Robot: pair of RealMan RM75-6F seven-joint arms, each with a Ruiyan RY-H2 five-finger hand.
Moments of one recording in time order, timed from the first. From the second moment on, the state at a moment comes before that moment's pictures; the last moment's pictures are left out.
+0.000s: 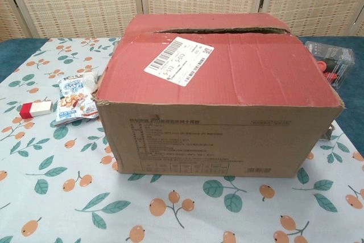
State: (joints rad) left arm -0.05 -1.16 -0.01 -1.55 1.61 1.60 0.08; right arm 0.10 -1.14 0.02 -1.59 -1.61 1.46 -0.10
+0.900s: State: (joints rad) left arm -0.13 -1.15 -0.07 -1.47 1.57 1.52 -0.08; right arm 0.35 -1.08 0.14 -1.77 -1.55 1.21 -0.13
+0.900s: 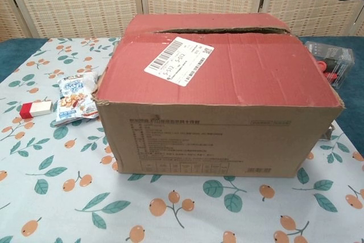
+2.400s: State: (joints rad) left arm -0.17 -1.10 -0.09 -1.33 1.49 1.44 -0.49; right arm 0.79 -1.43 0.37 -1.49 -1.17 1.02 -0.36
